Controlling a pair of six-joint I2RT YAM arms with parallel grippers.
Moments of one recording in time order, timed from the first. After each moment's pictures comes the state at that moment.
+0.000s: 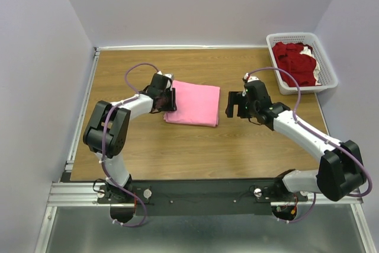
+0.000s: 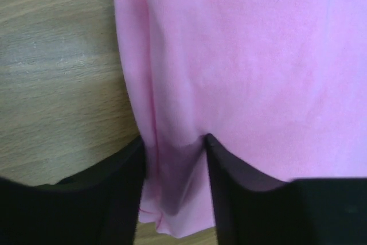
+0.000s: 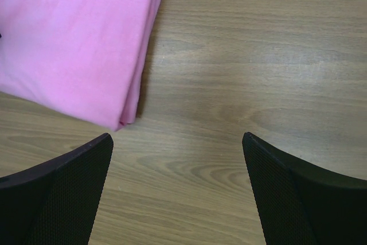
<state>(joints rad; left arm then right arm) -0.37 1.79 1.04 -0.15 0.12 -0.32 0.47 1.31 0.87 -0.33 0.09 0.37</state>
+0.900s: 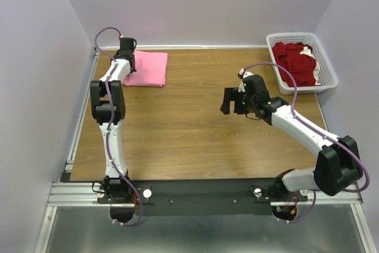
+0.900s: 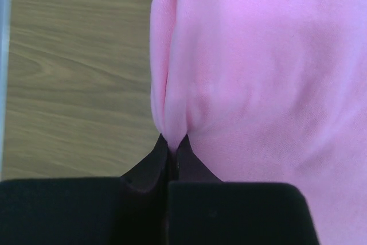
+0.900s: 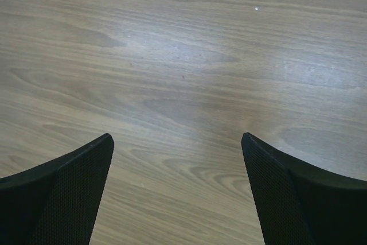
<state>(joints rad) 0.00 2.32 1.90 -0.40 -0.30 -0.02 0.47 1.35 0.94 -0.34 -0.01 0.34</state>
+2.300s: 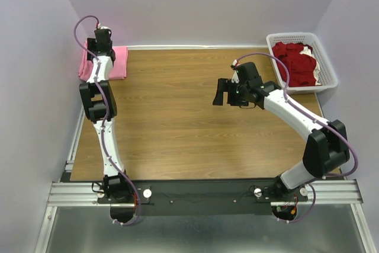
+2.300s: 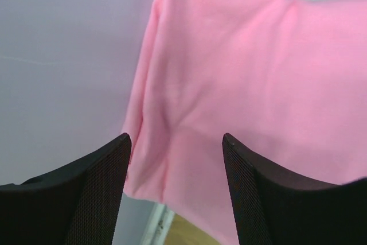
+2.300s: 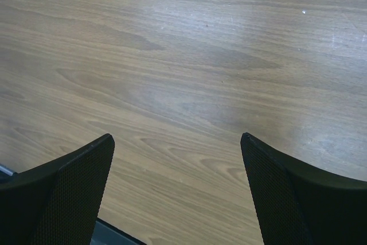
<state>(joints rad) 0.19 2.52 2.23 -0.25 -0.49 0.30 0.47 1.55 1.19 -0.50 -0.14 0.42</state>
